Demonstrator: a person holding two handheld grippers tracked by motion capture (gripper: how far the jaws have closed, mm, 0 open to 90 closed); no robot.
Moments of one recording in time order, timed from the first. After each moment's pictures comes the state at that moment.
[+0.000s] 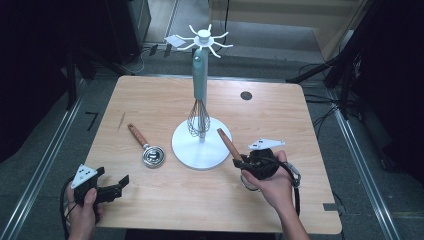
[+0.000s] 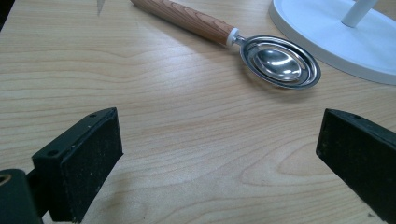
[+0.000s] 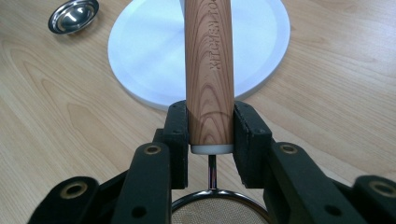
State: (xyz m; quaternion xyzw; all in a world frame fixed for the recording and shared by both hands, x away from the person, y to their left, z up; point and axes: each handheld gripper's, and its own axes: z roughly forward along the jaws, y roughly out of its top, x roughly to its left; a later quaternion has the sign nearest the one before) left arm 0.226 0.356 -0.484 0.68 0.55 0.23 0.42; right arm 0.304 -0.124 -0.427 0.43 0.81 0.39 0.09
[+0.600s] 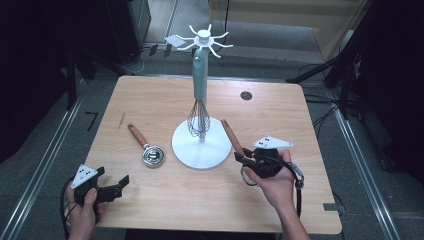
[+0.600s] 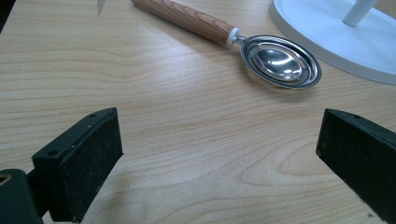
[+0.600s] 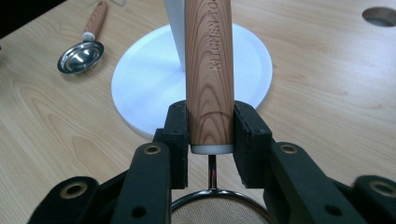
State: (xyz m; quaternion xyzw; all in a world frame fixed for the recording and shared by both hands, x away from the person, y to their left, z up) left arm 0.226 0.355 -0.484 0.68 0.55 0.23 0.42; right arm 0.299 -0.128 -0.413 0.43 0.78 0.44 0.13
